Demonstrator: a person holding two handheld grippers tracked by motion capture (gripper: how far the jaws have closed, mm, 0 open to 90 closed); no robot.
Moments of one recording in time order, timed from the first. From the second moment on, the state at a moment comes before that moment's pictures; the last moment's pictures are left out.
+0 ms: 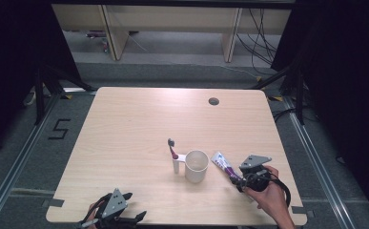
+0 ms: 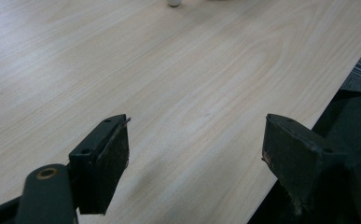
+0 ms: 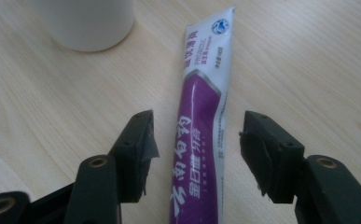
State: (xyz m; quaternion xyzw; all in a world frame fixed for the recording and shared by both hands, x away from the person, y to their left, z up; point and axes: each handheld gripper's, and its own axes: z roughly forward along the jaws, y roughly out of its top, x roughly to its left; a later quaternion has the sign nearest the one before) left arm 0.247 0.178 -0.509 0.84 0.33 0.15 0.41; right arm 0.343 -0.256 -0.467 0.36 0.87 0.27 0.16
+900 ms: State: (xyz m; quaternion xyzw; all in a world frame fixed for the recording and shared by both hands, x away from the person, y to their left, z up) left arm 0.247 0.177 -0.508 0.84 0.33 0.15 0.41; right arm 0.372 -0.222 -0.473 0.34 0.91 0.16 0.15
